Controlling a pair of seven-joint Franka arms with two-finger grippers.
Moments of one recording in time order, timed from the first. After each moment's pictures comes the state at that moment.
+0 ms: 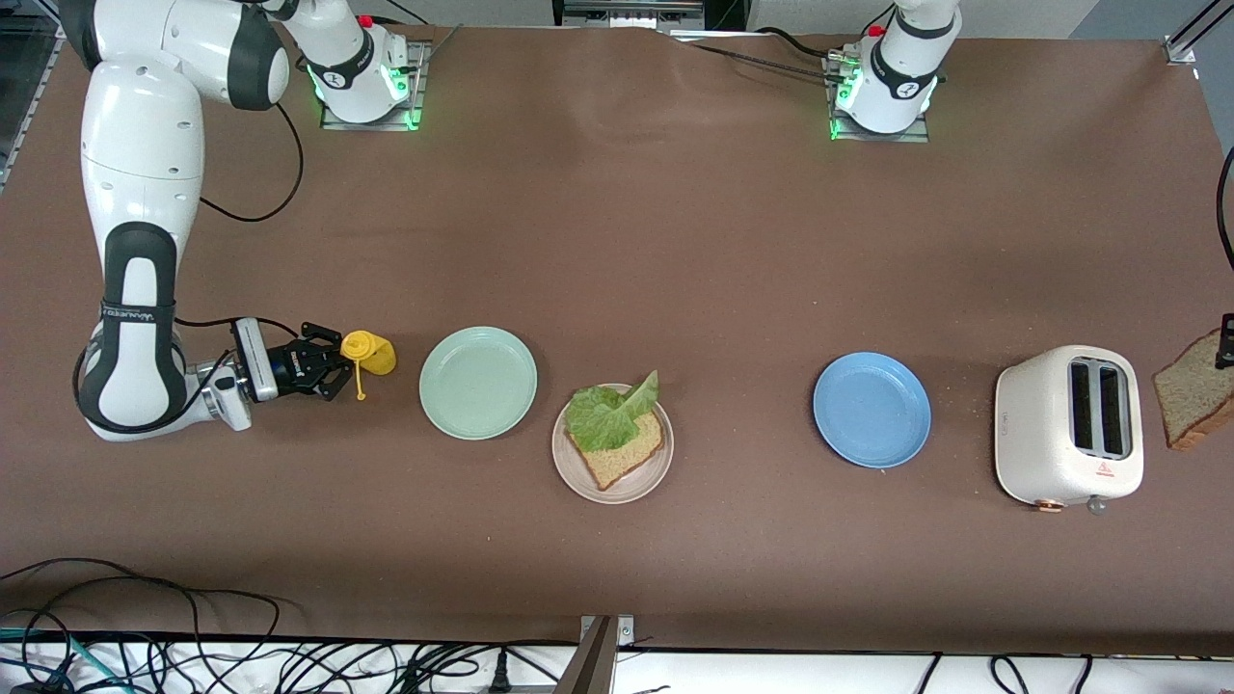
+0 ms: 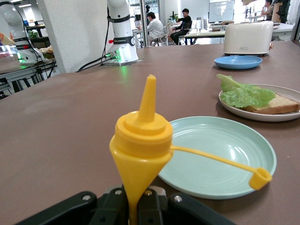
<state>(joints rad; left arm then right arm) 0.48 0.41 -0.32 -1.26 0.22 1.61 0.47 0.17 0.98 -0.49 -1.40 1.20 1.22 -2.51</state>
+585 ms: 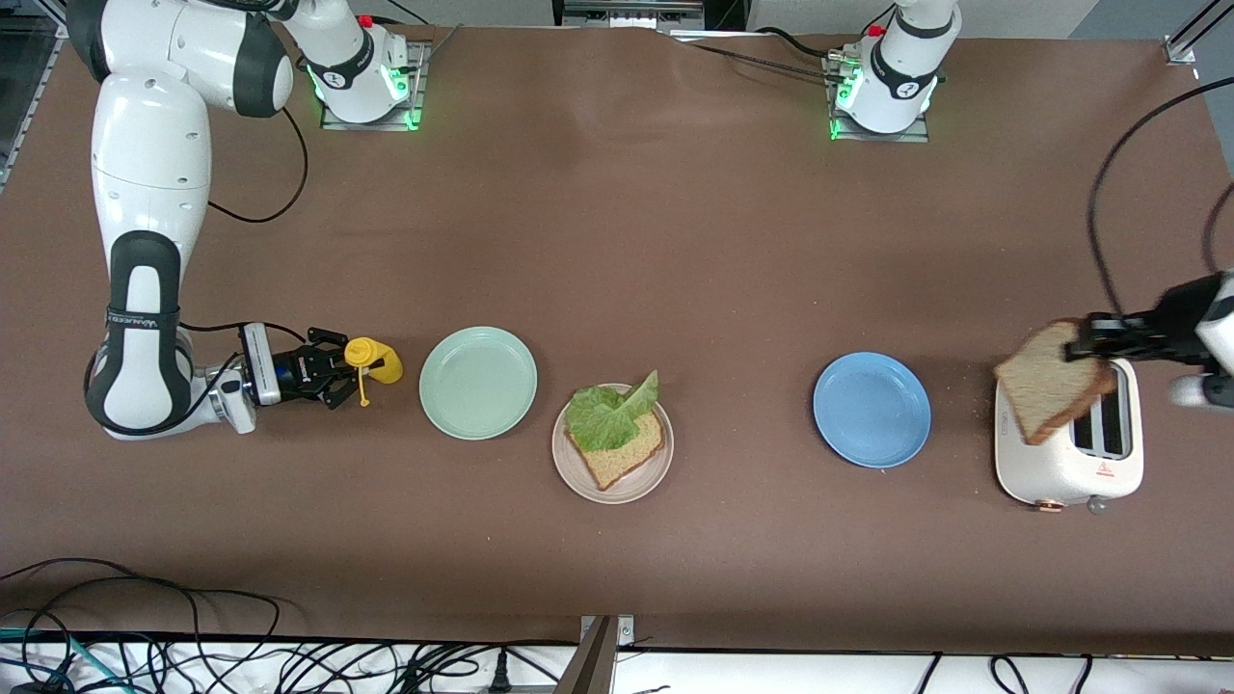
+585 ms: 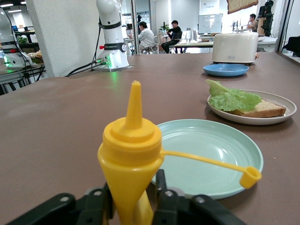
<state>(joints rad) 0.36 0.42 -0.43 -1.29 -0.13 1.57 -0.04 0.17 1.01 -0.49 -1.40 1.27 1.22 -2.52</state>
